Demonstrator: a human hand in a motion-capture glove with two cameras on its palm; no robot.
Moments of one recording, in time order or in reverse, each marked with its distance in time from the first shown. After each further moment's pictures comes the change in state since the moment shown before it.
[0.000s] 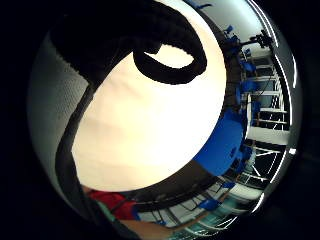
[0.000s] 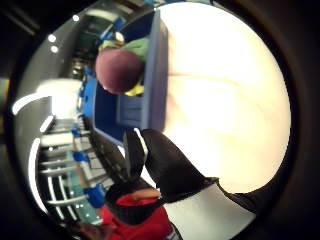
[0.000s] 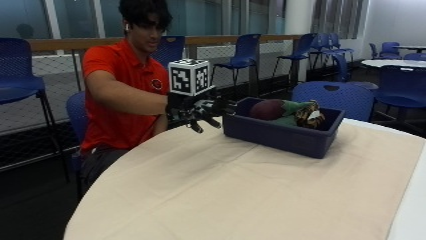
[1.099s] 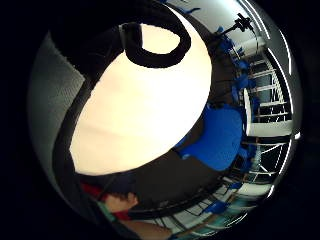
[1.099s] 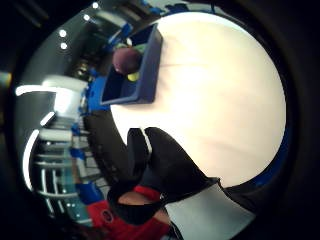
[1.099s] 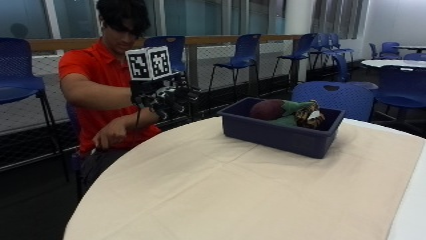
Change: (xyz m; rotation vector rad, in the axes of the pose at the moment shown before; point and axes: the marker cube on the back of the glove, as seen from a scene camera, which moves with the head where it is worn) arm 0.042 0.103 -0.028 0.132 -0.006 -0.012
